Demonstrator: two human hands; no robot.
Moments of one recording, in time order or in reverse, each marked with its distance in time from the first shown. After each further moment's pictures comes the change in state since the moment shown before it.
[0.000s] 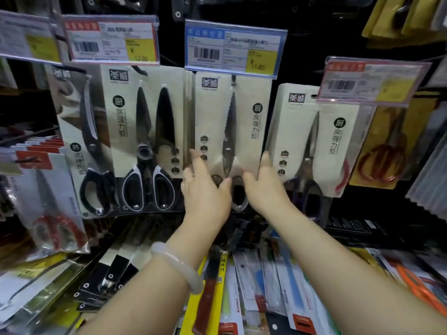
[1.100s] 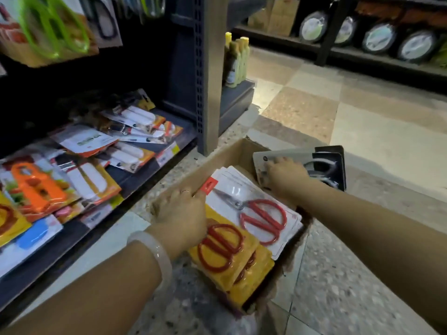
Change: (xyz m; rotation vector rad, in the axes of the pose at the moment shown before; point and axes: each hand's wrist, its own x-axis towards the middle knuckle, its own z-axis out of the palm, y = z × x) left_hand -0.450 0.212 0.377 0.700 -1.247 1.044; right_hand -0.414 0.420 -0.485 -1.127 -0.103 1.012
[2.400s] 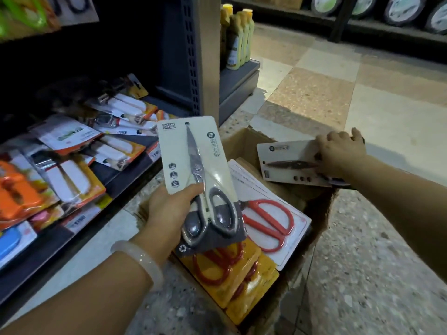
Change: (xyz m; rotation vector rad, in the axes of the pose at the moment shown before) left_hand 0.046 0.007 0.025 -1.656 0.223 -0.534; right_hand 0.042 0.107 0.028 -0.206 0.039 0.185
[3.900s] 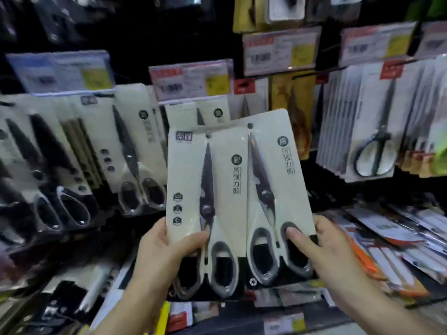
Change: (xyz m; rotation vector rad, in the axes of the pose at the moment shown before) left_hand -0.223 0.059 -0.500 -0.155 0.668 0.603; right_hand -0.288 -0.447 -0.305 1.923 -0.162 -0.904
